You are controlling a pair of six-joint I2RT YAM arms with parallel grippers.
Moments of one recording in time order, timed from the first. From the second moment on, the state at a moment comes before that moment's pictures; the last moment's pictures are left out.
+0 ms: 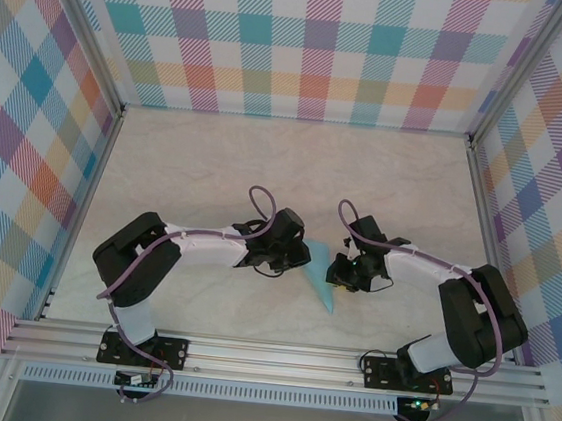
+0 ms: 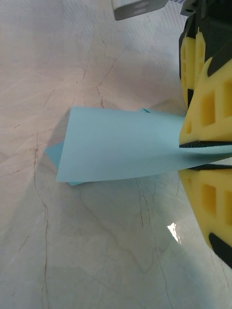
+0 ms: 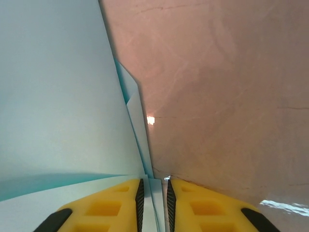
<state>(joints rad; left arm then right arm) -0.88 1.76 0.97 -0.10 0.14 -1.15 0.50 1.47 0.66 -0.48 -0.38 0.67</state>
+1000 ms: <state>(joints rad) -0.88 1.85 1.14 -0.25 0.20 -1.12 0.63 1.10 0.54 -0.41 -0.24 0.53</state>
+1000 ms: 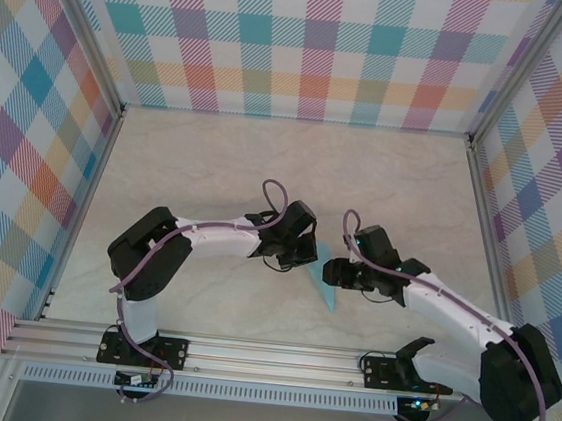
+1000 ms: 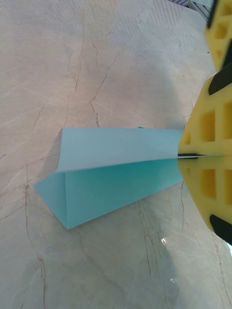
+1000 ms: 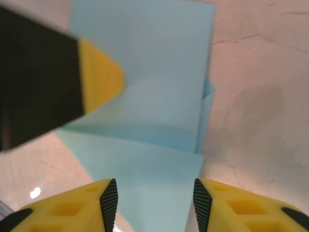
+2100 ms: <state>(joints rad) -0.87 1.89 1.18 -0.30 0.20 -1.12 1.01 1.25 0.49 -0.29 0.28 0.30</state>
